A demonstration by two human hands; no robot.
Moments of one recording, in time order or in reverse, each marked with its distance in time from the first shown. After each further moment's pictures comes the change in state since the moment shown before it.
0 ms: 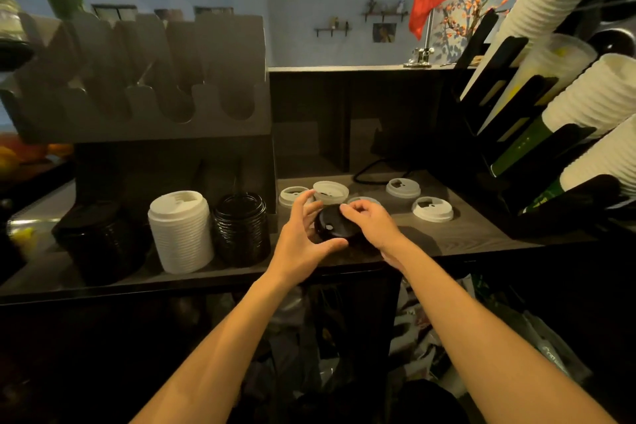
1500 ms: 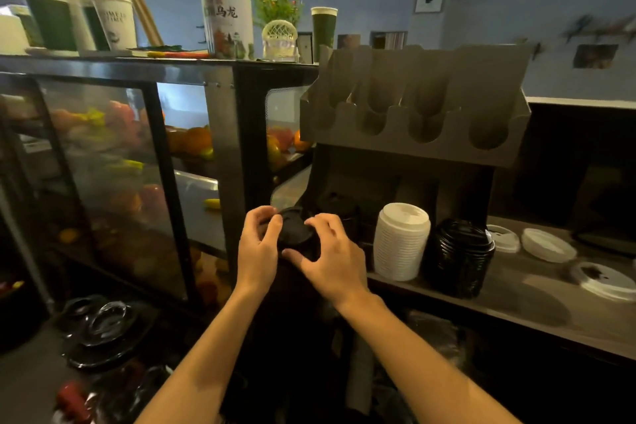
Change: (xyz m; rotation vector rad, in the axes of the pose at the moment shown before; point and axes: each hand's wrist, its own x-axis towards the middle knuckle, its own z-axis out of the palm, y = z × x) left_hand -0.156 -0.033 -0.324 0.051 0.953 -0.210; right_hand -0.109 -0.090 0.368 -0.463 -0.221 -0.842
